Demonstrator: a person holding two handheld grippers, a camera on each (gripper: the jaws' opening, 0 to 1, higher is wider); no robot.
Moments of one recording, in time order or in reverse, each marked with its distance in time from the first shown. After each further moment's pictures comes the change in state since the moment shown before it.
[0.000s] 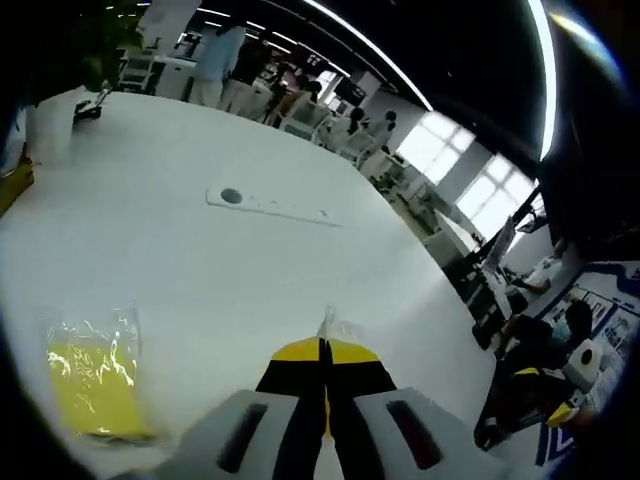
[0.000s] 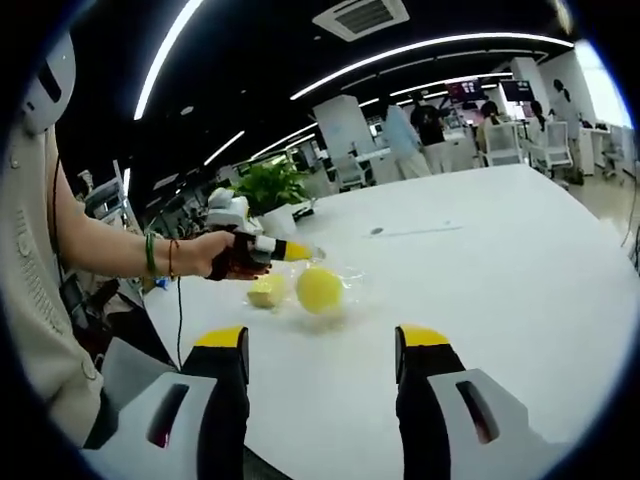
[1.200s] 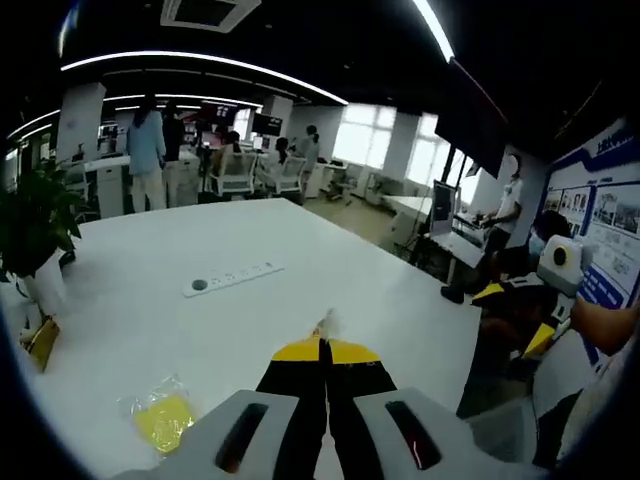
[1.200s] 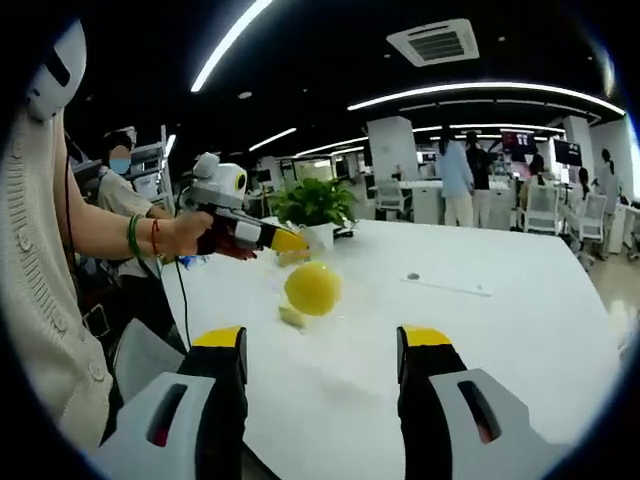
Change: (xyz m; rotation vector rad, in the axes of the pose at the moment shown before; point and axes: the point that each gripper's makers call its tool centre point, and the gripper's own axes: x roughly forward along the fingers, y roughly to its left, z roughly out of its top) left arm -0.127 -0.087 0.037 0.407 -0.107 -0.110; right arm -0.008 0.068 0.055 -0.275 -0.023 0.125
